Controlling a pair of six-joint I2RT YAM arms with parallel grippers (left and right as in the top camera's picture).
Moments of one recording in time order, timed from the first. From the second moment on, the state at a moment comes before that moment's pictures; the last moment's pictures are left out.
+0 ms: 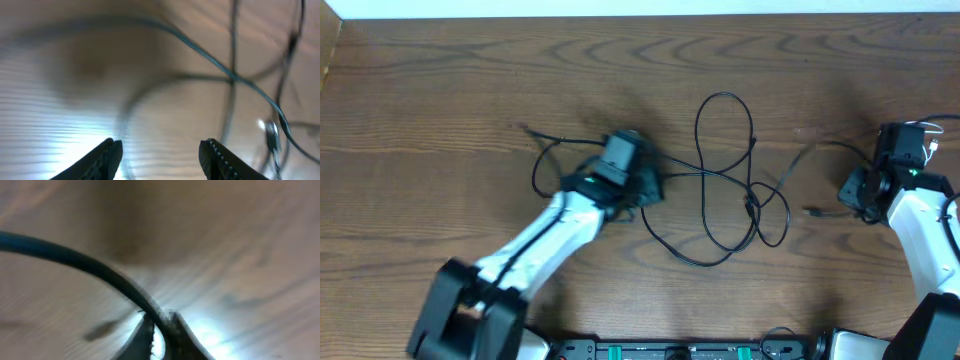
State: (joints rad) left arm -0.53 1.57 0.91 -0.38 0.15 -0.72; right arm -0.22 1.45 0.89 -0.71 0.21 0.42
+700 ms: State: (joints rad) left arm -0.51 1.67 0.91 -0.32 0.15 -0.64; right arm -0.18 1.43 1.25 -1.18 0.06 0.41
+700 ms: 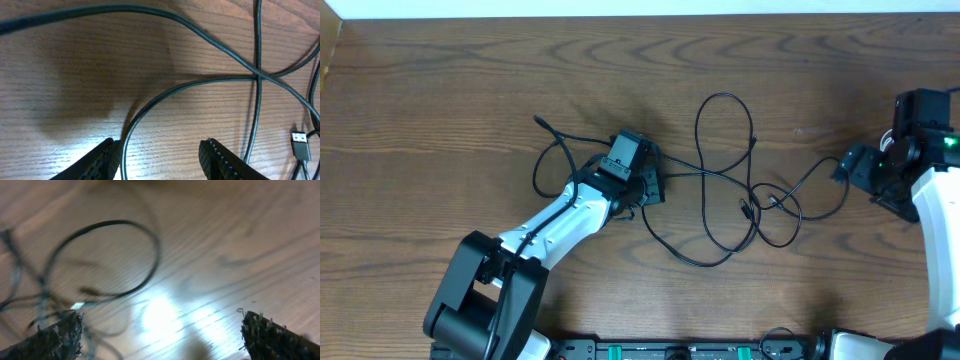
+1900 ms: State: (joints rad) left arm -0.51 1.67 0.91 -0.33 0.15 -0.63; right arm -0.01 1.42 0.72 -0.54 -0.28 0.54
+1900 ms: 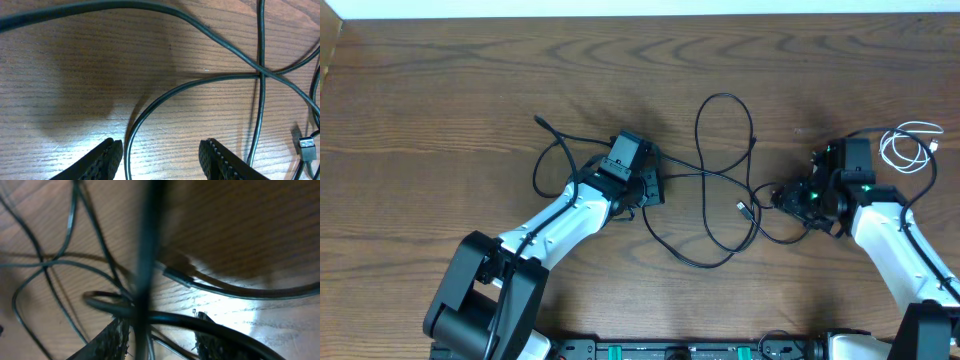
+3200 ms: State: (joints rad) left arm -0.53 1.48 0.91 -0.35 0.57 -0.22; right arm -0.01 1.19 0.93 -0.67 -0.96 0.19
